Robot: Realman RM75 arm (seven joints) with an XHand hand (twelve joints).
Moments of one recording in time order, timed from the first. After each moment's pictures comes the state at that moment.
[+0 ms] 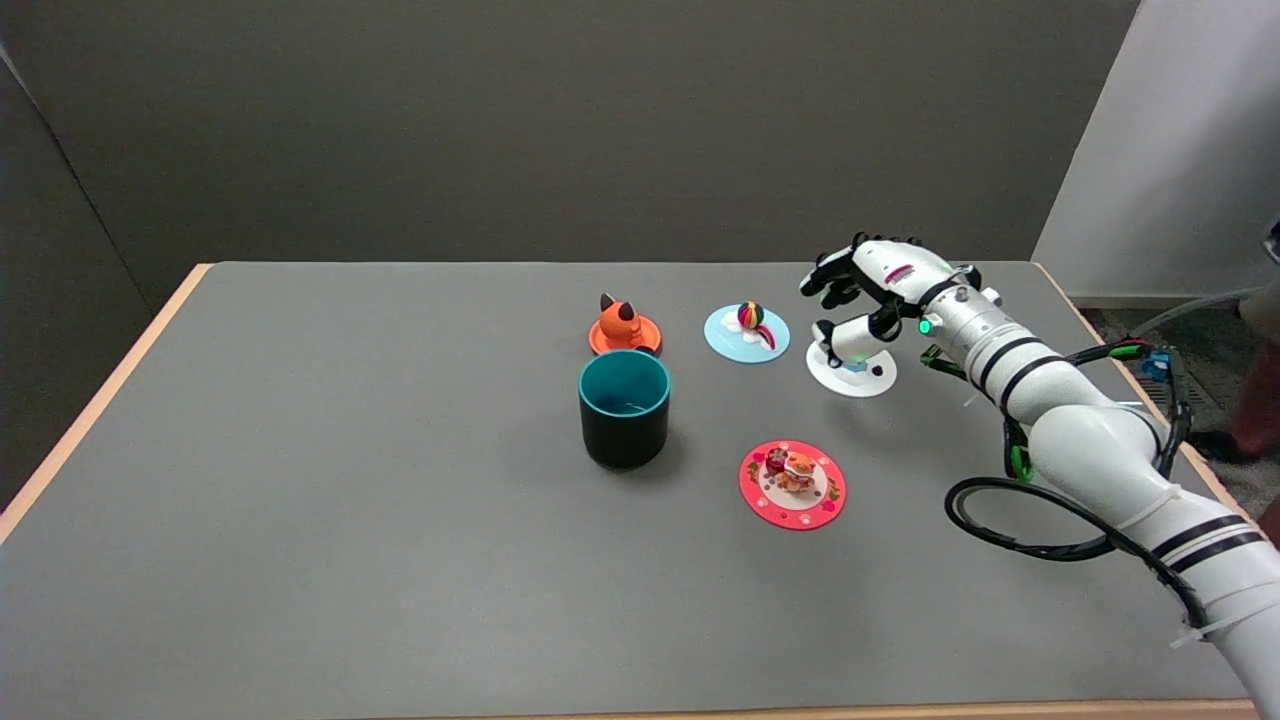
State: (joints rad) arm 0.09 -1.00 1.65 -1.45 -2.25 -0.13 -0.10
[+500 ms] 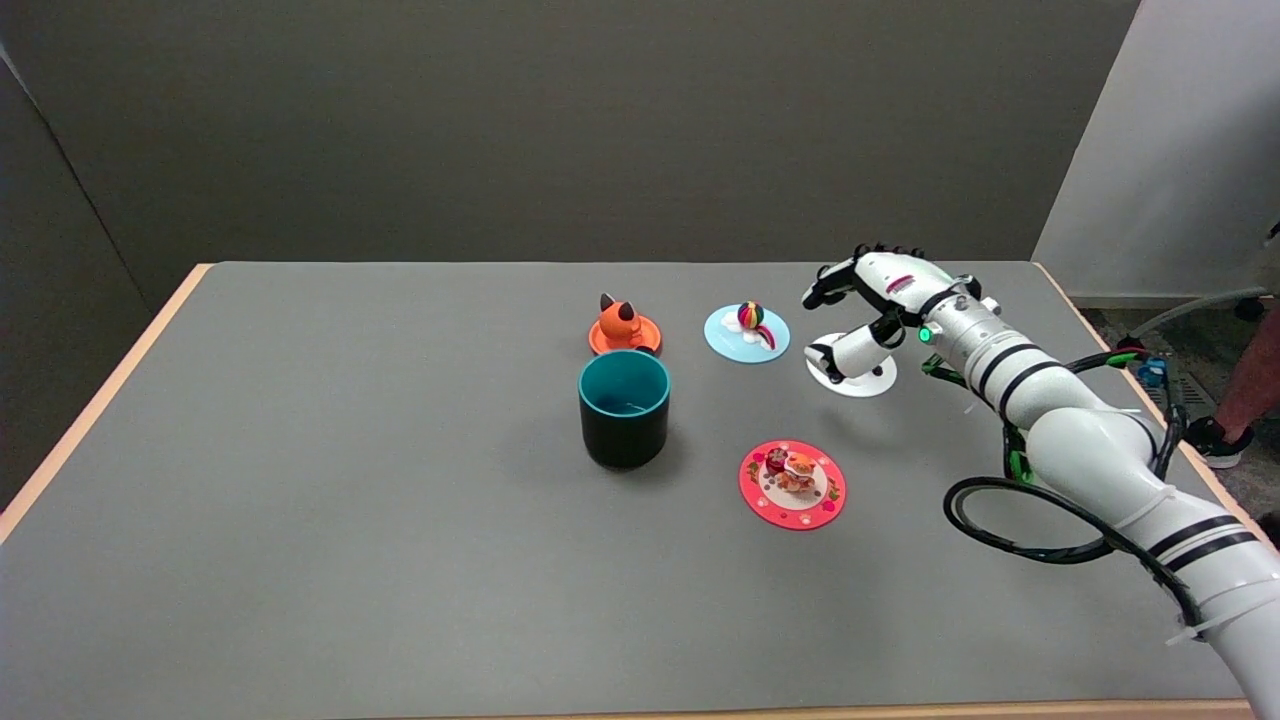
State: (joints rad) arm 0.09 -1.00 1.65 -1.41 -2.25 -0.14 -0.10
